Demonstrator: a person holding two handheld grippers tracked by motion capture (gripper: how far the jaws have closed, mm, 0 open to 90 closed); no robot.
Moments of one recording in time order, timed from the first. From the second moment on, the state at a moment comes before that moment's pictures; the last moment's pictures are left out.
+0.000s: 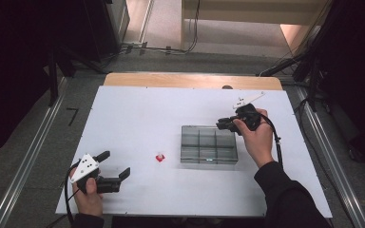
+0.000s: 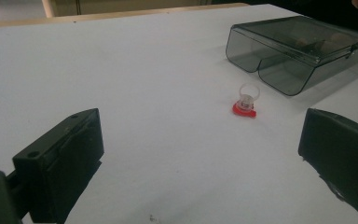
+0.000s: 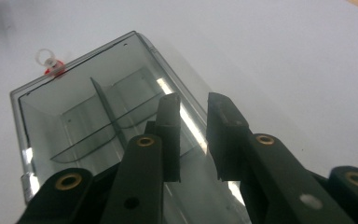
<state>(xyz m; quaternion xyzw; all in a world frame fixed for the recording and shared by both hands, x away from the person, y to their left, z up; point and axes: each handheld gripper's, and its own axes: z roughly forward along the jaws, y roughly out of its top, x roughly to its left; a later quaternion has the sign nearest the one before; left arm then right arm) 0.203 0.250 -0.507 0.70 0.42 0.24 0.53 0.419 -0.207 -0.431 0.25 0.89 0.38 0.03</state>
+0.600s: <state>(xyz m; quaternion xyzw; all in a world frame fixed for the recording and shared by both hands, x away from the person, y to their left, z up) 0.203 0.250 -0.507 0.70 0.42 0.24 0.53 0.453 -0.181 -0.438 0.26 0.91 0.33 0.00</state>
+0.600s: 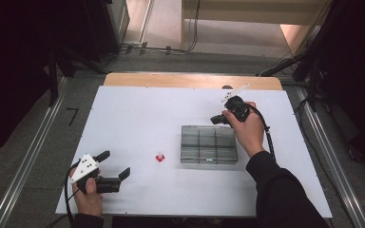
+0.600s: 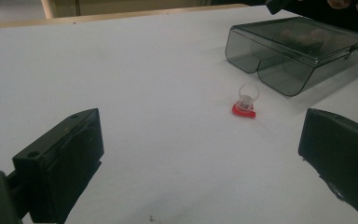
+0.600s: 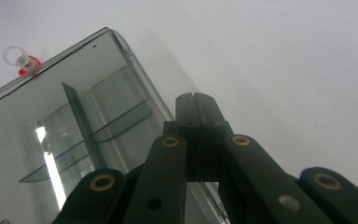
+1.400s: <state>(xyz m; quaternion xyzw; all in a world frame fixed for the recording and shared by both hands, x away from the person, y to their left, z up) 0.204 0.249 -0.507 0.71 0.41 0.24 0.53 0.466 -0.162 -0.455 0.28 0.92 0.27 -0.02</state>
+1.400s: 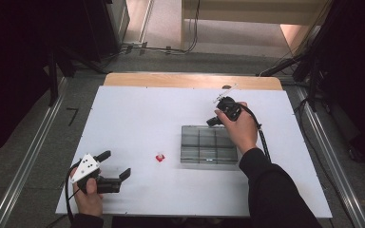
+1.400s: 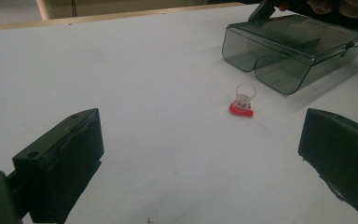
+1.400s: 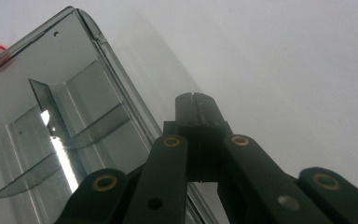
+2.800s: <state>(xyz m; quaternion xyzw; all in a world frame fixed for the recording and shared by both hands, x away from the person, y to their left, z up) 0.203 0.248 -0.507 0.71 0.41 0.24 0.52 0.437 -0.161 -0.462 0.23 0.93 0.29 -0.06</state>
